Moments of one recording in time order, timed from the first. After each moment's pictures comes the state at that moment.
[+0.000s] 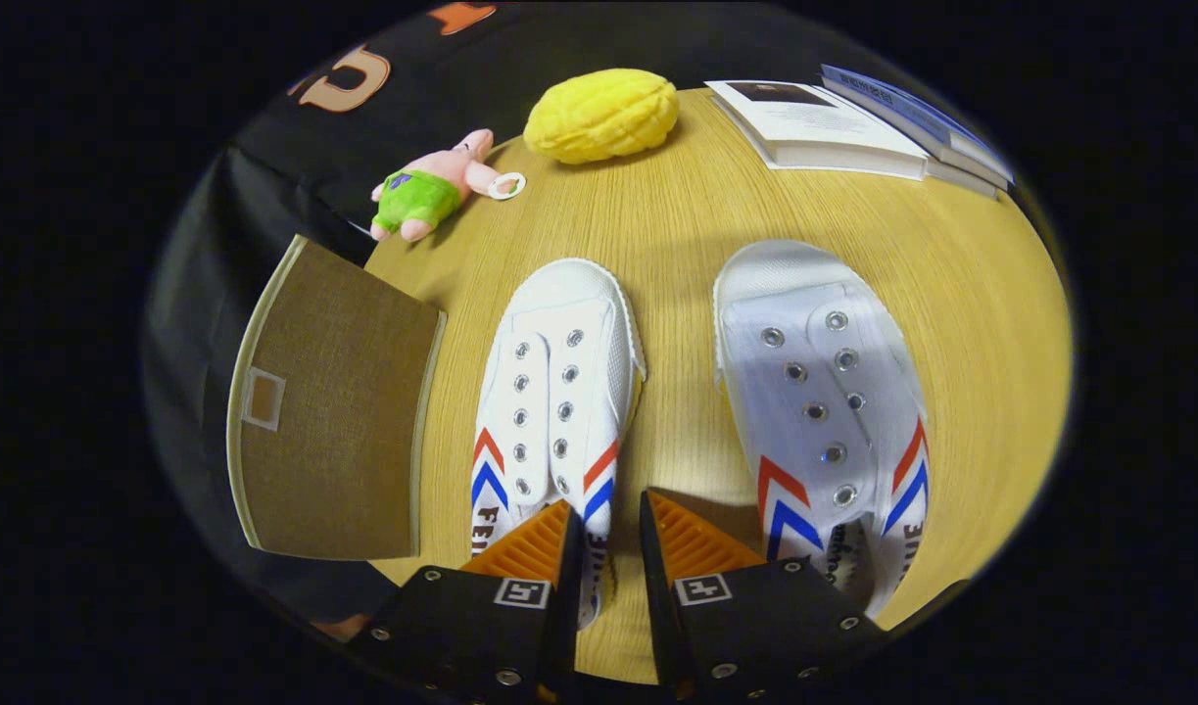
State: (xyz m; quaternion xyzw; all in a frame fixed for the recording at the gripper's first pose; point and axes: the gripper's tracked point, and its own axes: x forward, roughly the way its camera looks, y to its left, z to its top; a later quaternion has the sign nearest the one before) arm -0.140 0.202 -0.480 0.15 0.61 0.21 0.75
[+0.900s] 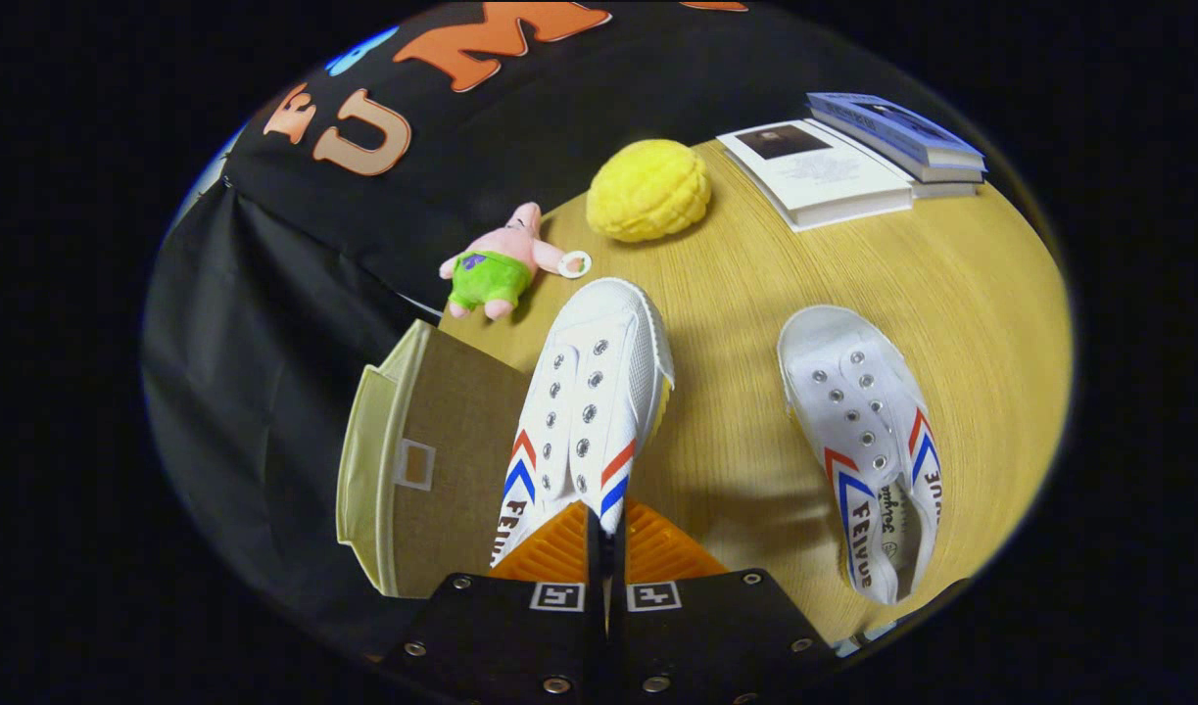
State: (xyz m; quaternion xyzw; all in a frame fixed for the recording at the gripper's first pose) arm -0.122 0.235 -0.370 0.24 0.53 0.22 0.79
